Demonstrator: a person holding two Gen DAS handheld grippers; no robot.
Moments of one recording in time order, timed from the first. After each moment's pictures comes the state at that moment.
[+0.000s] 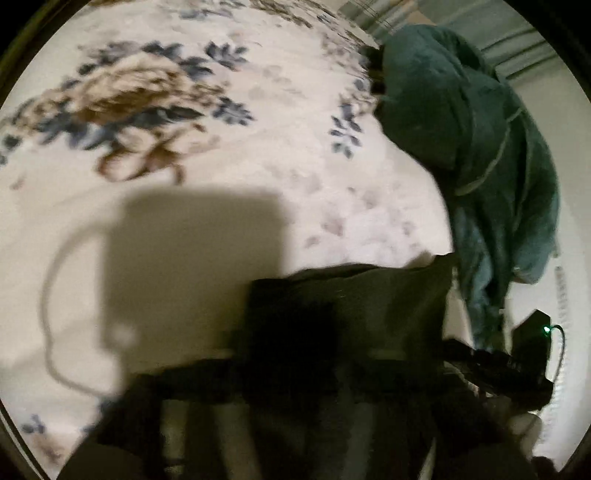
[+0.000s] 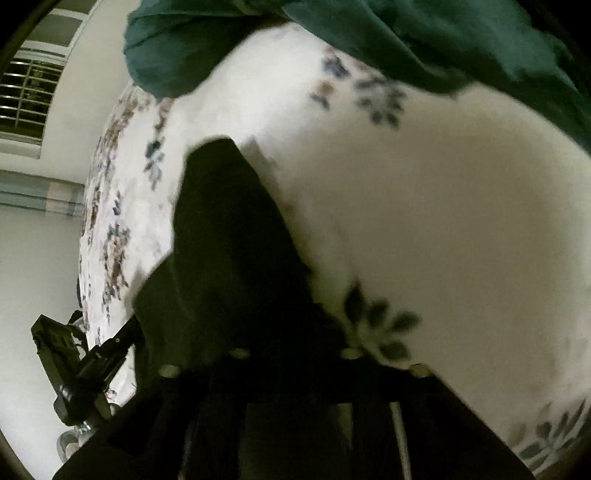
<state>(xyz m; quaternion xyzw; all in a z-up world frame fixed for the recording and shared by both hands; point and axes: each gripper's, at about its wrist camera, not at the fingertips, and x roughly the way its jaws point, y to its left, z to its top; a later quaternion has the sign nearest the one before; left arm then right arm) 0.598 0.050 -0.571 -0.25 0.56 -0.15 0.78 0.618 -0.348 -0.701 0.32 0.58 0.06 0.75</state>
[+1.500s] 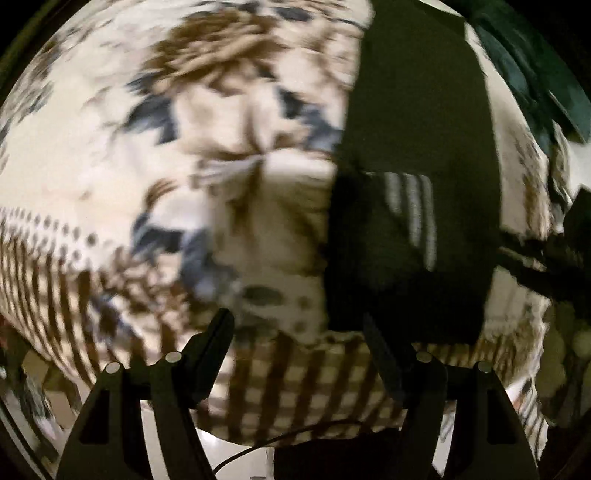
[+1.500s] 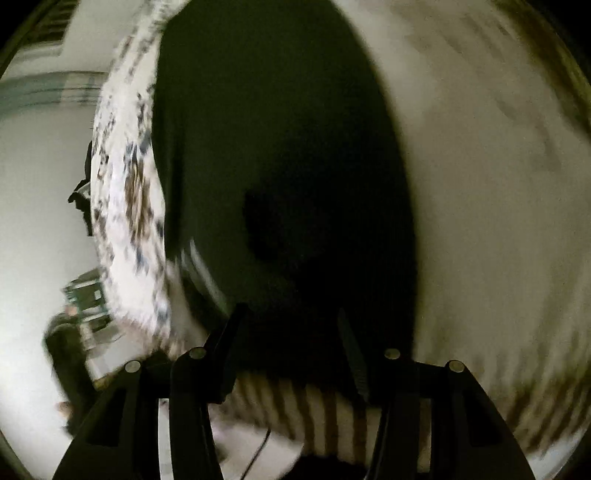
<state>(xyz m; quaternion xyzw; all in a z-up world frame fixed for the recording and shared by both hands) 0.106 0.038 -0.518 -0.15 0.70 0.02 0.70 0.201 -0.267 -0.720 0.23 0.70 0.15 0.66</state>
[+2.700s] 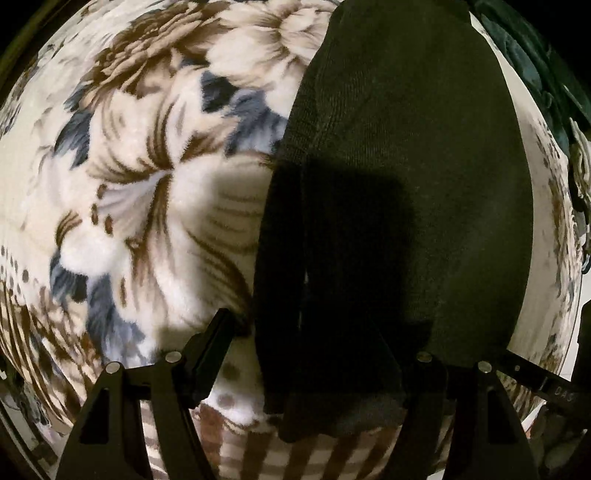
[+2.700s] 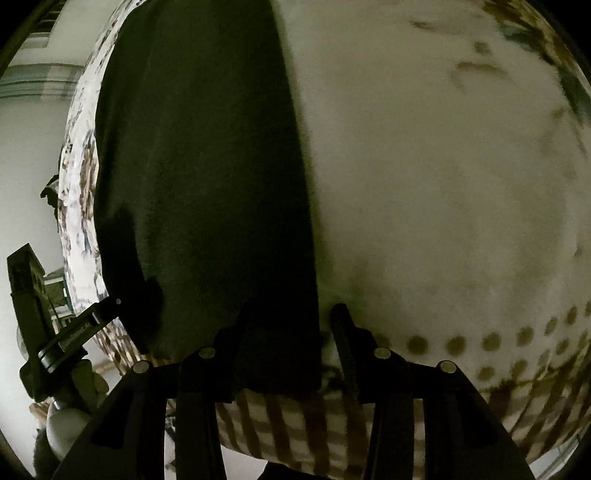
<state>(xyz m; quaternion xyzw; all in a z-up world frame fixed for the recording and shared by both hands) 0.138 0.000 -0.569 -0.12 0.69 0.03 0.72 0.133 -0.316 -0.754 0.22 0.72 0.11 0.65</state>
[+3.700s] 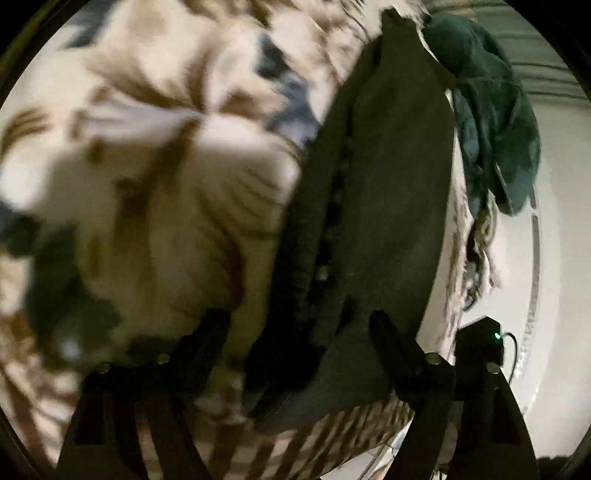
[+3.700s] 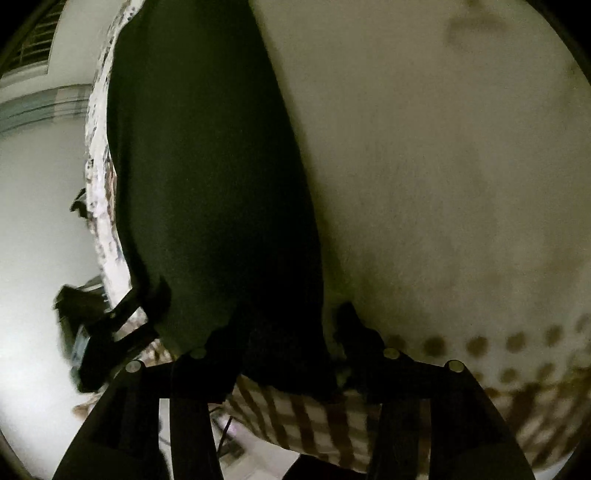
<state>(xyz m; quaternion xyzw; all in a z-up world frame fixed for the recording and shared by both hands) 0.127 0.062 -0.592 -0.37 0.63 -0.12 0.68 0.135 -0.324 -0.781 0.32 0.72 0.16 0.59</state>
